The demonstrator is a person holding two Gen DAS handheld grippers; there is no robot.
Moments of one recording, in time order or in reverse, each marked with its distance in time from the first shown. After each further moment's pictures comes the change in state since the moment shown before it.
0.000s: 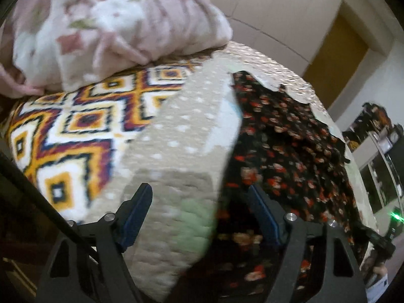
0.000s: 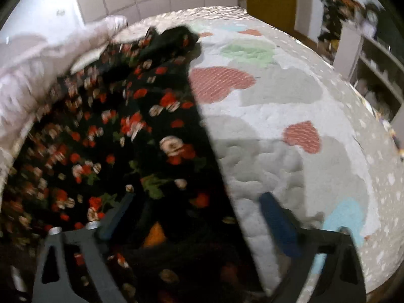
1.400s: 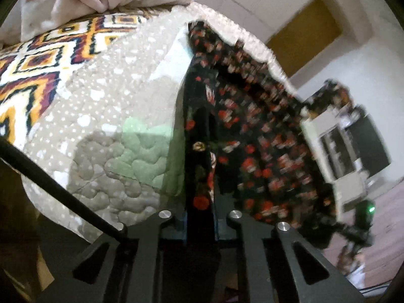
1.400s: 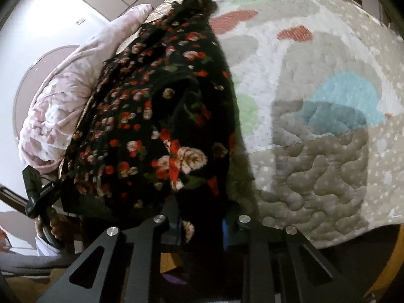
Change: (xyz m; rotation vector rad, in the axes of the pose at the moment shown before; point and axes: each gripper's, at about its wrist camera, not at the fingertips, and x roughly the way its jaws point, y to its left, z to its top) left arm -0.005 -0.014 -0.051 -0.010 0.206 -0.318; right arm -0.049 -0.018 -0.071 0.064 0.222 0.362
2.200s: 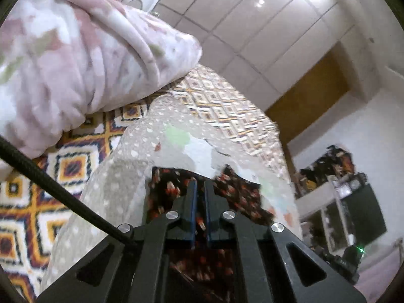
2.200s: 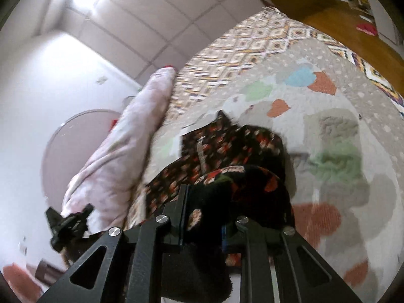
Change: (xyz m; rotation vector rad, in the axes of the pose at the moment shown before) left arm 0.057 -0.075 0.319 -0.106 -0.263 0.065; right arm 0.016 0.052 0.324 0.122 -0.255 0.115
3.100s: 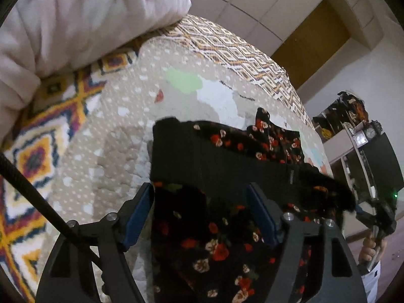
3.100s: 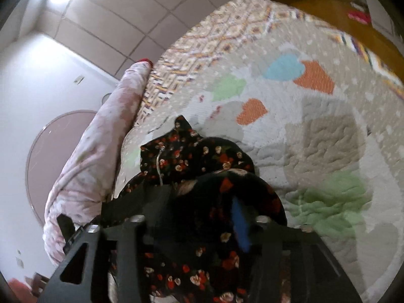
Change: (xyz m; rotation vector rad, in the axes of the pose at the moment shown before) left arm 0.127 0.041 -0.046 0.173 0.246 0.005; right arm 0.028 -0.056 0.037 -0.015 0.005 -0.026
